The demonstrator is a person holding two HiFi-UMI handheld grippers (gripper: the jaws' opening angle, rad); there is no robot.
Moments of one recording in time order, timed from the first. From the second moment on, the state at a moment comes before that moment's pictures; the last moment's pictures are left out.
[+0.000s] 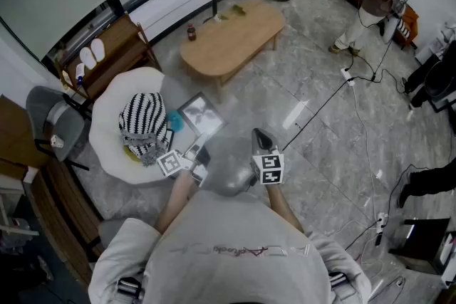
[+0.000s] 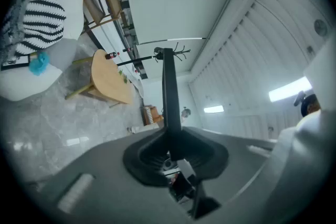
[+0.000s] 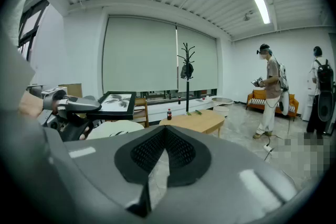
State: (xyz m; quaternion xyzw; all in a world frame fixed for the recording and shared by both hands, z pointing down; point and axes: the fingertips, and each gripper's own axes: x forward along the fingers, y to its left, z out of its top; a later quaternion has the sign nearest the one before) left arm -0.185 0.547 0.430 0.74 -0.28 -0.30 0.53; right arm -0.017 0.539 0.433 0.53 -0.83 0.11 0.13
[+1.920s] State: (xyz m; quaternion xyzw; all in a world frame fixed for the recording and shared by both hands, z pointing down) left arm -0.086 0.535 0.445 0.73 -0.30 -0.32 0.53; right arm 0.076 0.519 0.464 0.49 -0.85 0.12 0.13
